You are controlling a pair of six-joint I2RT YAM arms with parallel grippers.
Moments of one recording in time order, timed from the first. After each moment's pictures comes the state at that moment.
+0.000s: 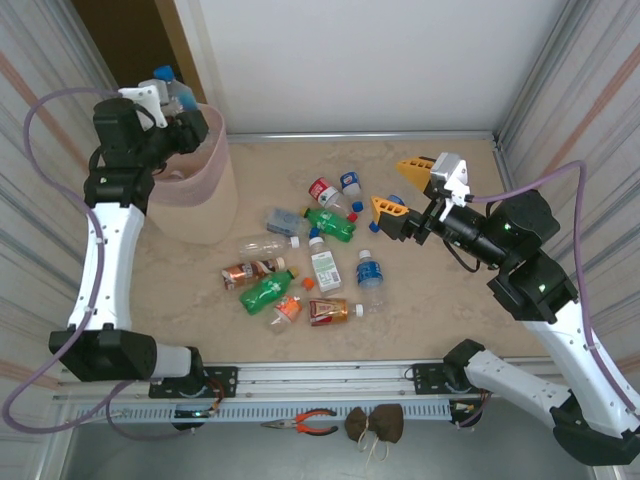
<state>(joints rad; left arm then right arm) 0.01 1.36 1.57 -0.49 0.27 -0.33 0.64 0.83 1.26 -0.30 -0.31 -0.04</state>
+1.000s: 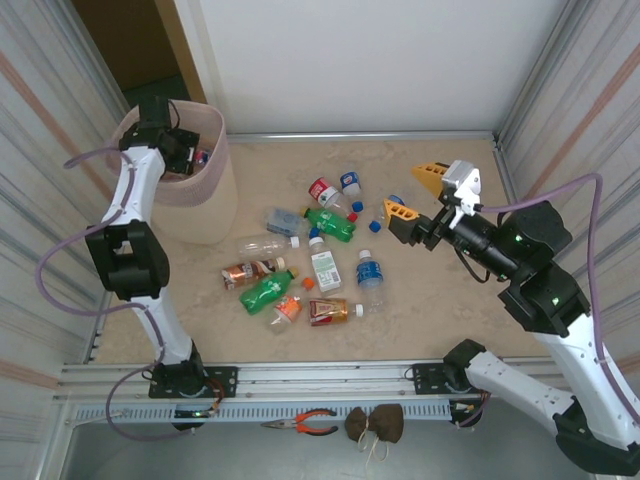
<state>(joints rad) 0.09 1.92 1.84 -0.78 0.13 -1.25 0.64 0.76 1.25 -0.39 -0.21 -0.07</state>
